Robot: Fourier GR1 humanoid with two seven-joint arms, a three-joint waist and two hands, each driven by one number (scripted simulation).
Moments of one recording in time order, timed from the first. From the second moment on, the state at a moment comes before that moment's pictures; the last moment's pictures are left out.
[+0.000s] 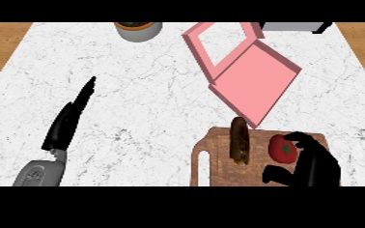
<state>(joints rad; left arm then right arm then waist) -0.12 0.27 -0.03 -1.36 -0.20 0.00 -0.03 0.25 -0.04 0.16 -1.70 1.36 -0.54 0.49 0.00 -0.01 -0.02</state>
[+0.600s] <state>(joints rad) -0.13 0.24 -0.05 -1.37 -0.23 -0.01 -0.03 0.10 -0.02 0.23 -1.66 1.61 -0.43 0.71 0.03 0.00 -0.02</state>
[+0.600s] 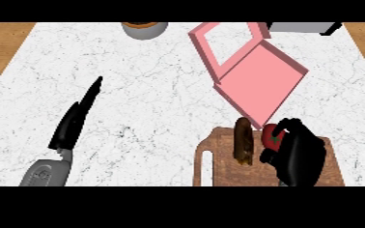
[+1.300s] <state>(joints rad) -0.21 0.22 -0.09 -1.35 -0.24 -0.05 -0.03 -0.59 -0.01 0.24 -1.37 1.51 0.13 1.06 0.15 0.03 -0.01</state>
